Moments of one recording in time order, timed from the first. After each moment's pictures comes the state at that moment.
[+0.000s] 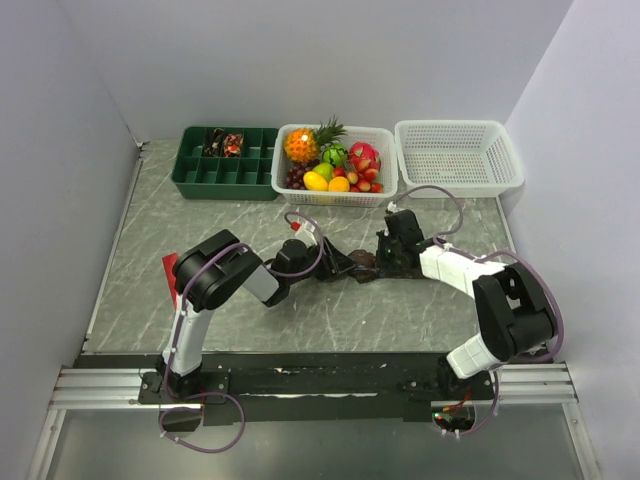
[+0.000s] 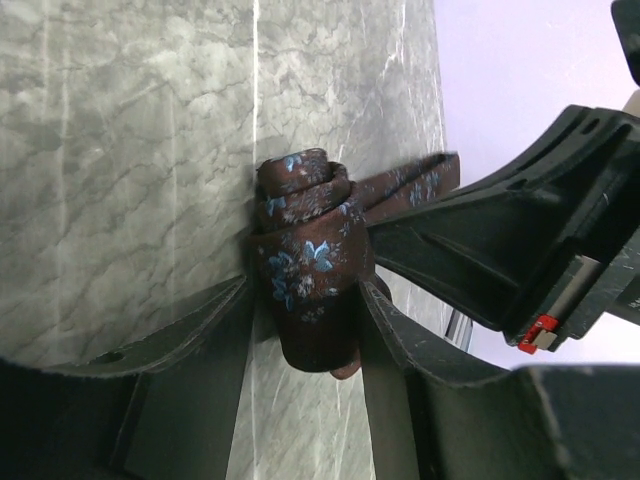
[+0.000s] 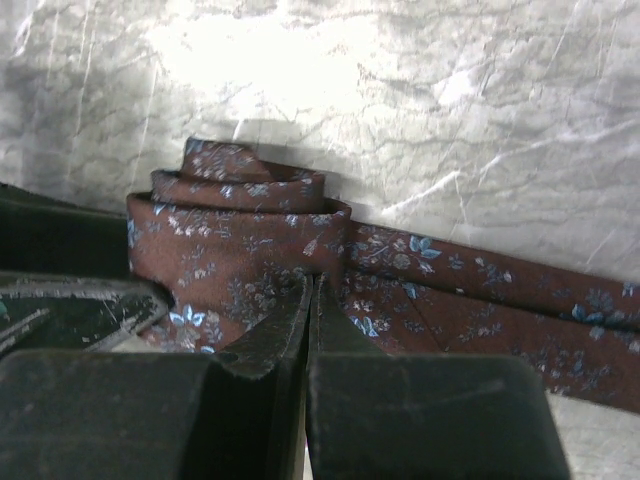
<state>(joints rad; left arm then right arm) -0.76 2.10 0.78 1.06 0.24 -1.09 0.39 1.50 0.76 -0.19 -0.02 0.43</state>
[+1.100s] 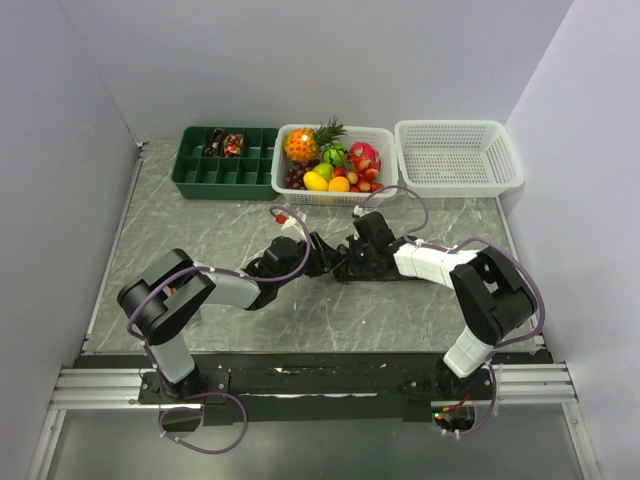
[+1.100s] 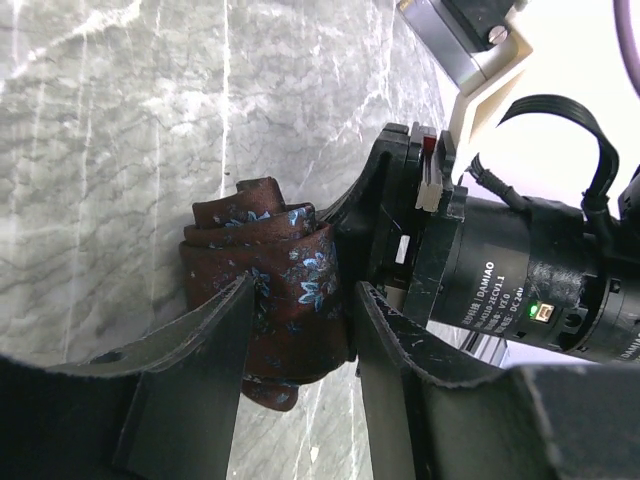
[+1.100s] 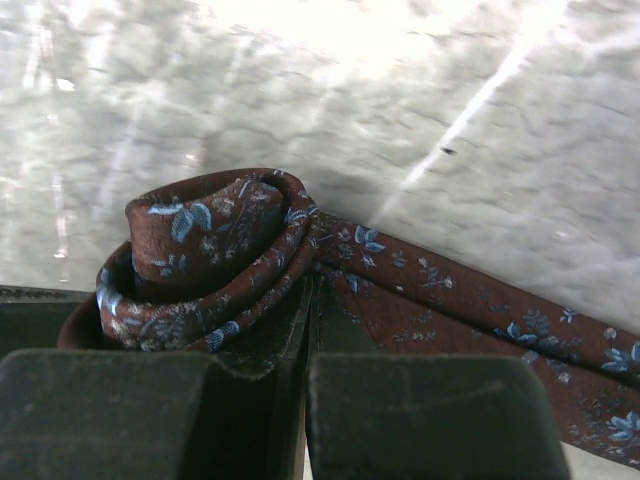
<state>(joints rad) -0.80 1.73 0.67 0.80 0.05 -0.96 0.56 1.64 0.86 -0.17 -0.06 0.47</state>
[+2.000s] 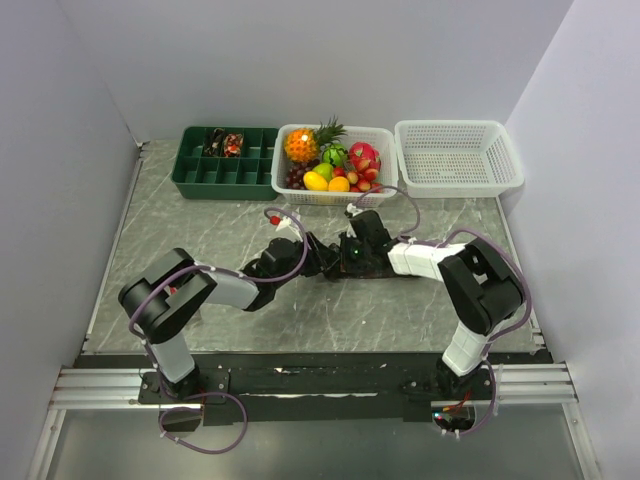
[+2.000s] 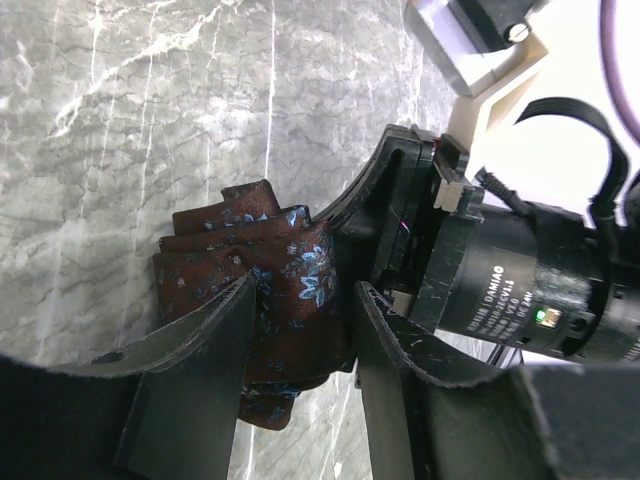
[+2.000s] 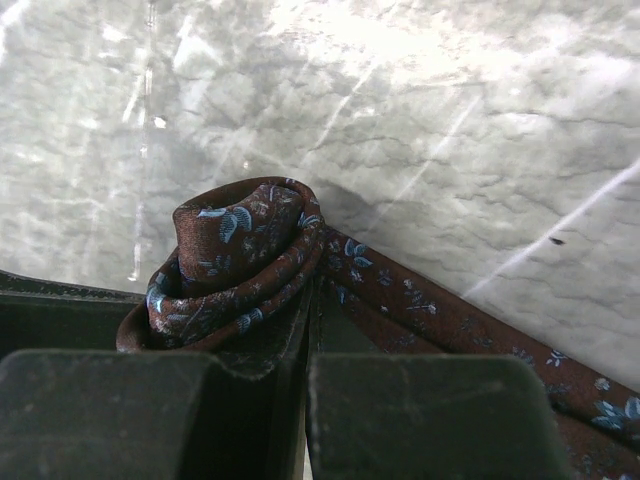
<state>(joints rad) -0.79 1.73 0.64 0.81 0.00 -0.96 0.56 1.72 0.86 0.02 -0.19 0.50</state>
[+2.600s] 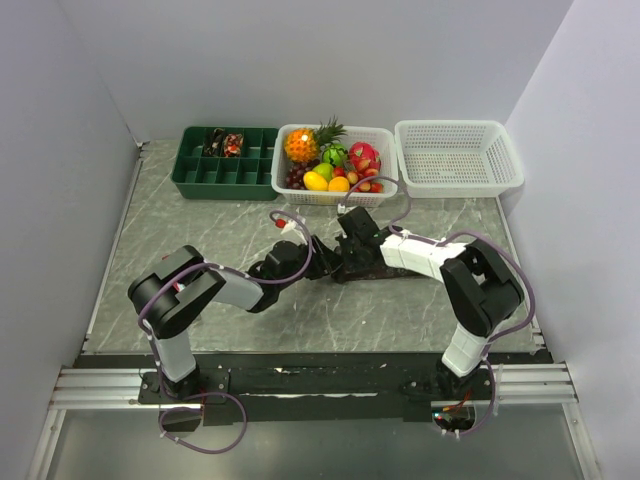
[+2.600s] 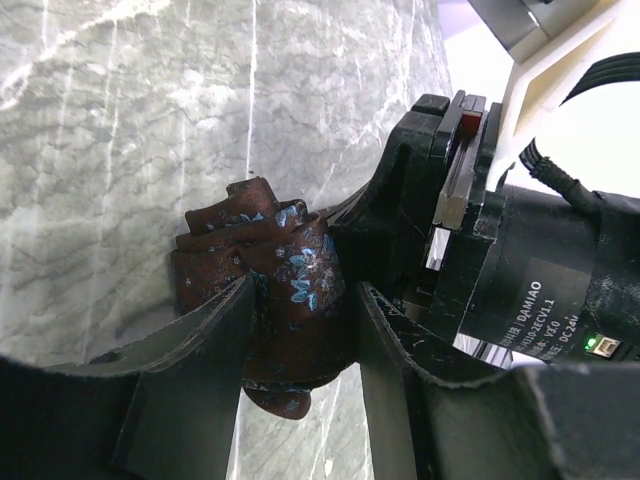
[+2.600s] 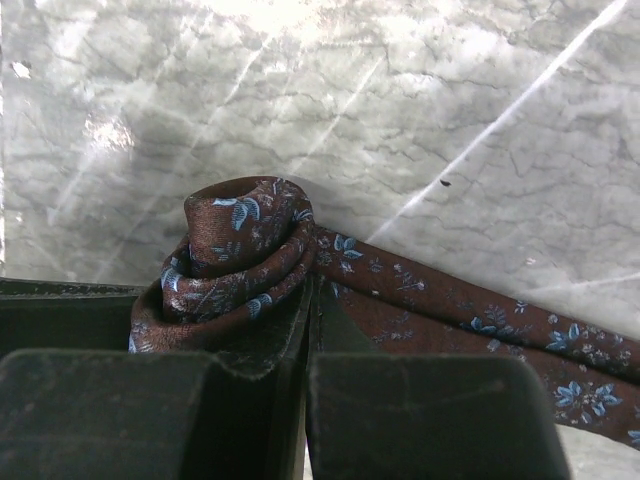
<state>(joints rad) -0.81 1.79 0.65 0.86 0.02 -0.99 0.63 1.72 1.01 -0.33 0.07 0.34</state>
